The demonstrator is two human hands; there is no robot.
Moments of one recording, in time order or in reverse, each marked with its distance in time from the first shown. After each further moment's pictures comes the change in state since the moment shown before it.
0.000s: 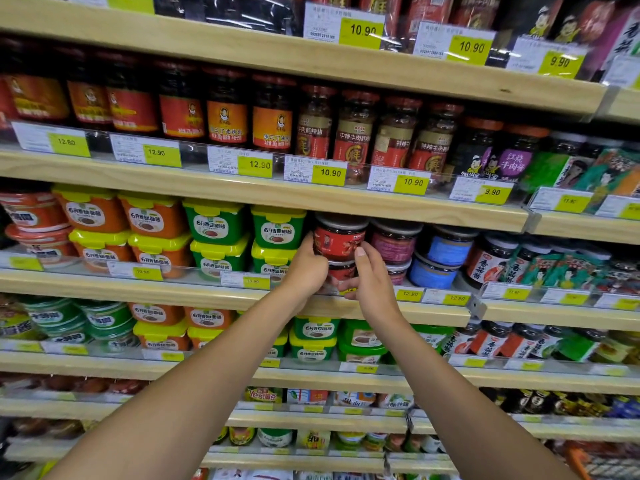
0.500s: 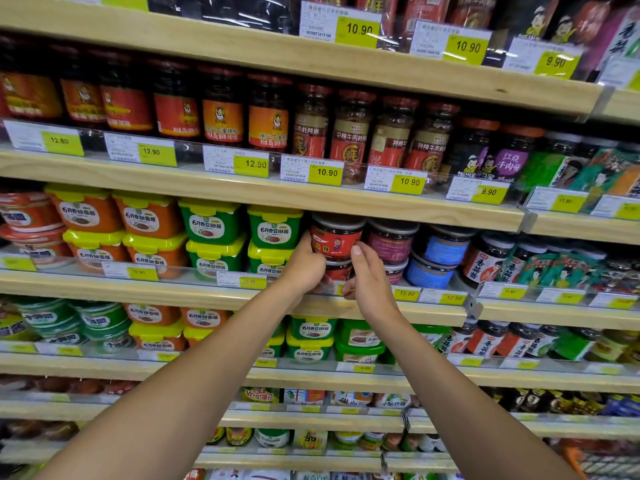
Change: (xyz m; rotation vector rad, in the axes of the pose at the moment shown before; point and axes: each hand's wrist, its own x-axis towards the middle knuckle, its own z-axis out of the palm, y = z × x) left_hand 0.006 0.003 -0.001 0.064 -0.034 -0.009; right_hand 0.003 0.000 -0.004 -0.058 -0.006 -0.006
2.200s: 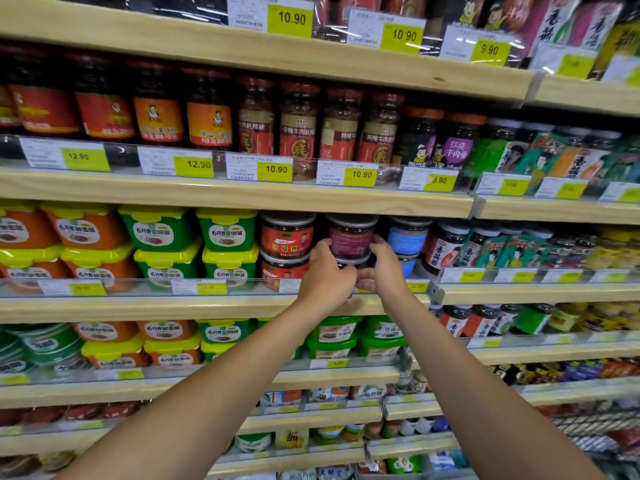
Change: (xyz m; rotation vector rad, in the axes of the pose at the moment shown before) left_hand -0.018 0.012 0.089 0.242 -0.040 0.023; right_hand 0.030 0.005 -0.075 0.239 0.102 0.253
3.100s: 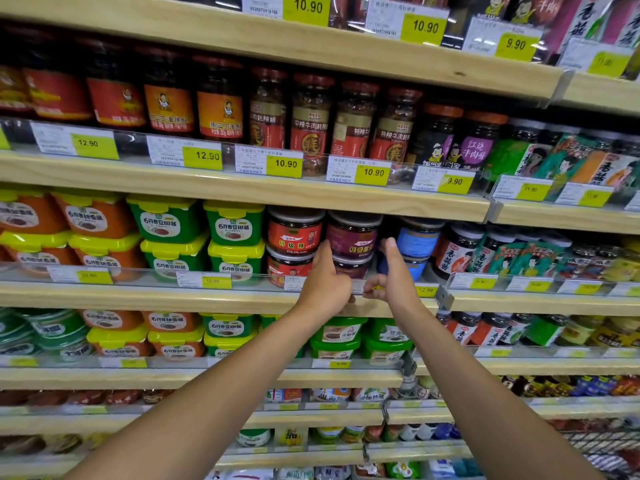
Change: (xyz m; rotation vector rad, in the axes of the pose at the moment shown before) left_hand 0.015 -0.031 0.011 -0.141 0.013 0.043; right_hand -0.010 0.016 -0.012 -0.014 -0.084 -0.064
